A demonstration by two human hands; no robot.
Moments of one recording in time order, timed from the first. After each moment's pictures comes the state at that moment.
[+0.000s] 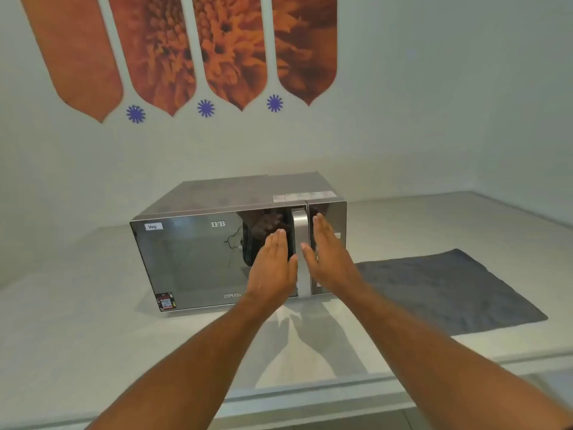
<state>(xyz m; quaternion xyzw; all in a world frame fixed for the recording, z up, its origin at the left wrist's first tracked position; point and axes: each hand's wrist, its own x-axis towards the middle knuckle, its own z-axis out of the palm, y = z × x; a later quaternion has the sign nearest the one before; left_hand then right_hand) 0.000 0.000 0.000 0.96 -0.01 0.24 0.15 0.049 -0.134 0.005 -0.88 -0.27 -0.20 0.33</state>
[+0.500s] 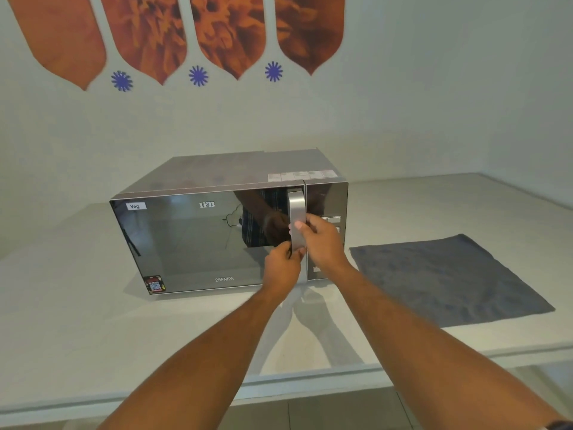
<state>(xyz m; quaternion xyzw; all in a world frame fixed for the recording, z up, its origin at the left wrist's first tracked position) 0.034 -0.029 -0.029 0.82 0.12 0.17 0.54 0.068 -0.113 0.006 -0.79 -0.16 -0.09 0.59</state>
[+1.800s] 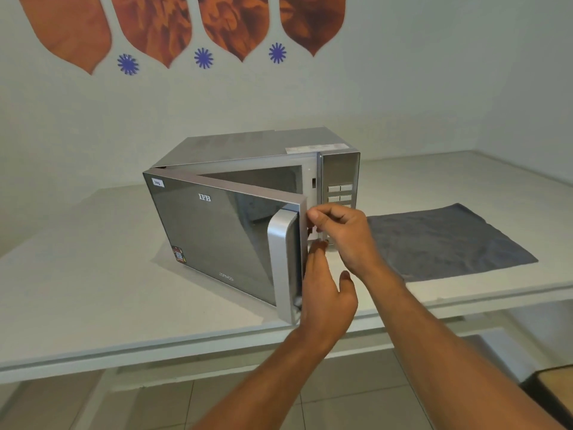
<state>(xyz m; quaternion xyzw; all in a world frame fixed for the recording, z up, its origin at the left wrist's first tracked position) -0.136 -0.081 -0.041 0.84 0.05 0.22 0.49 -0.053 -0.134 0.011 -0.69 -0.25 -0.11 0.67</state>
